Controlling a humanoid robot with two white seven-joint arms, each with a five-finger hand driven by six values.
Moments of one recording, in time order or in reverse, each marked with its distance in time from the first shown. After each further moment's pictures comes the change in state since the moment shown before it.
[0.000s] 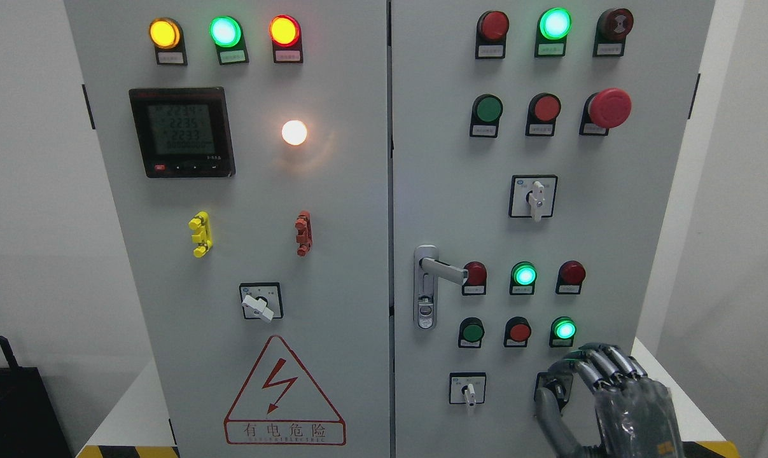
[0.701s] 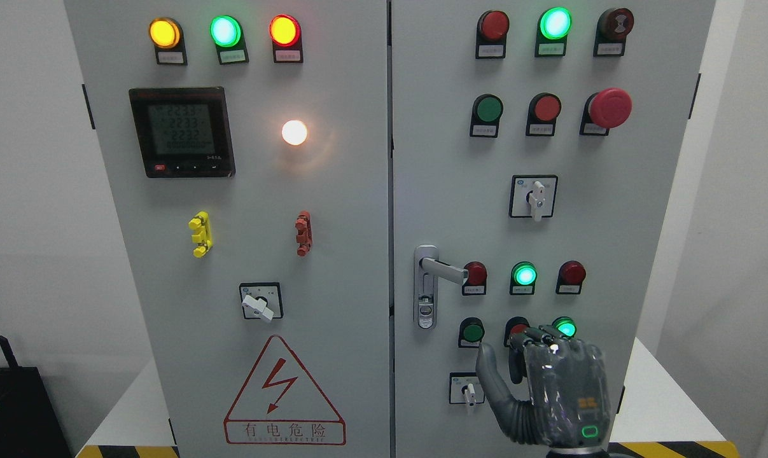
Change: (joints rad) left arm 0.000 0.000 0.000 0.000 0.000 0.000 0.000; right arm -0.086 0.111 0.119 0.079 0.159 0.134 -0.004
